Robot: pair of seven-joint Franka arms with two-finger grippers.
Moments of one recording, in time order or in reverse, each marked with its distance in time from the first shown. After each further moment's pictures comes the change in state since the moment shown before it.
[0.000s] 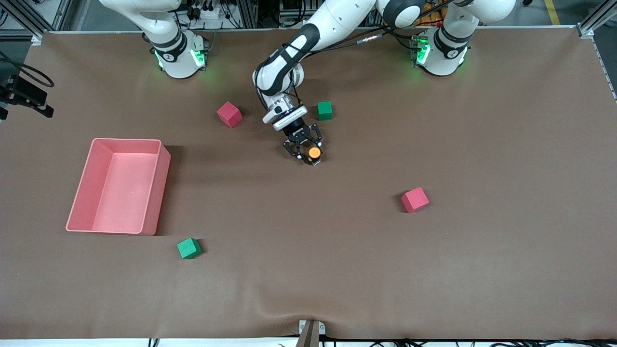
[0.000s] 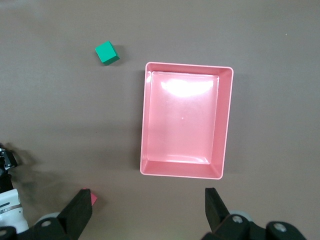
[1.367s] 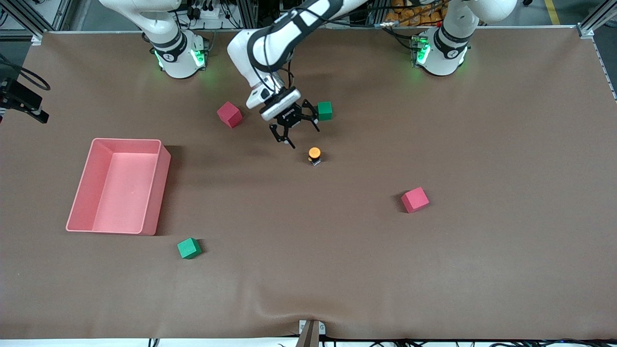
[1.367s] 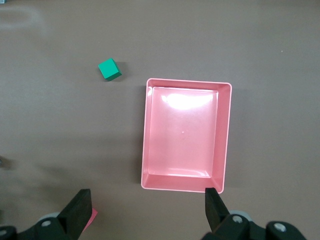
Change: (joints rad) left arm 0.109 -0.289 -0.018 0.045 -0.327 -0.023 0.443; right arm -0.001 0.000 -0.003 0.001 0.011 0.057 0.000
